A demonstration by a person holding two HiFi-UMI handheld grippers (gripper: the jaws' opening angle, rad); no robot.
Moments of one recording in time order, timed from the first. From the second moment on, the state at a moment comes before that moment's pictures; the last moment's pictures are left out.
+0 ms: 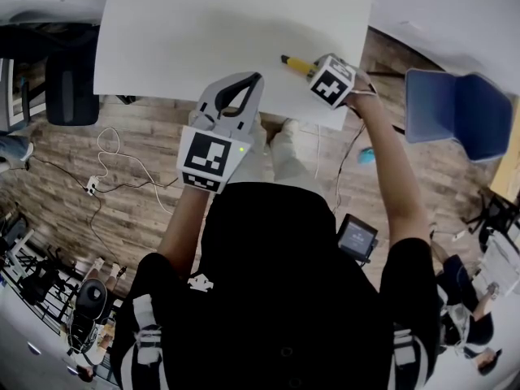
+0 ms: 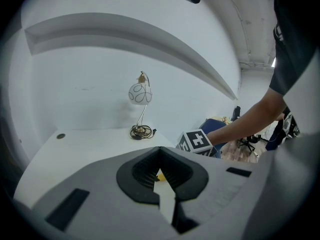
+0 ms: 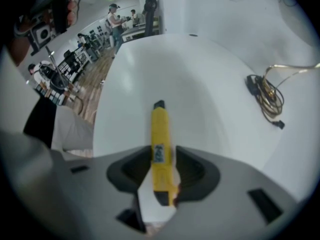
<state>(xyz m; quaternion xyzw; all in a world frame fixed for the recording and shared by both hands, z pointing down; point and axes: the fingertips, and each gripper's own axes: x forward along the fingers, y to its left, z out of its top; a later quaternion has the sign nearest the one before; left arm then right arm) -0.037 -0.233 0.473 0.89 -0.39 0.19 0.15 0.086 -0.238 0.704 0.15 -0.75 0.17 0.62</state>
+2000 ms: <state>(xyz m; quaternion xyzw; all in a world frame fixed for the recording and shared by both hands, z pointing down) -0.013 -0.239 0.319 0.92 -0.38 0.10 -0.02 0.076 -0.250 0.346 0.51 -0.84 0.04 0.18</state>
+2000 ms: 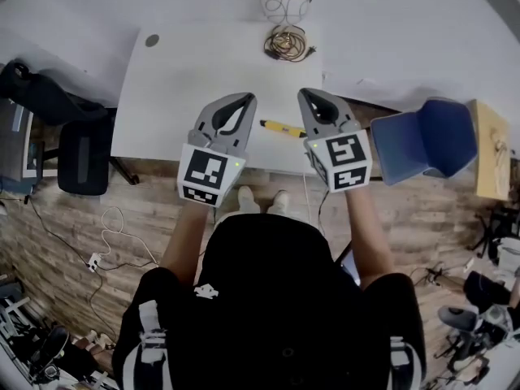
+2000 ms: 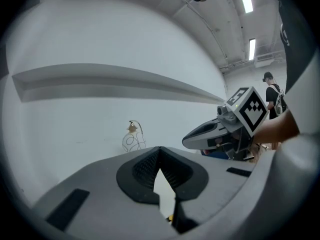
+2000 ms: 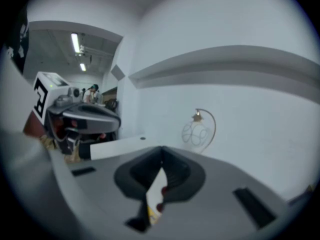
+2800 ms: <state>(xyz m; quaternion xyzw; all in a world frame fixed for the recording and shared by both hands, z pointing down) -0.016 -0.225 0.264 0.92 -0.38 0.06 -0.05 0.095 -0.226 0.283 0.54 -0.83 0.01 0.09</state>
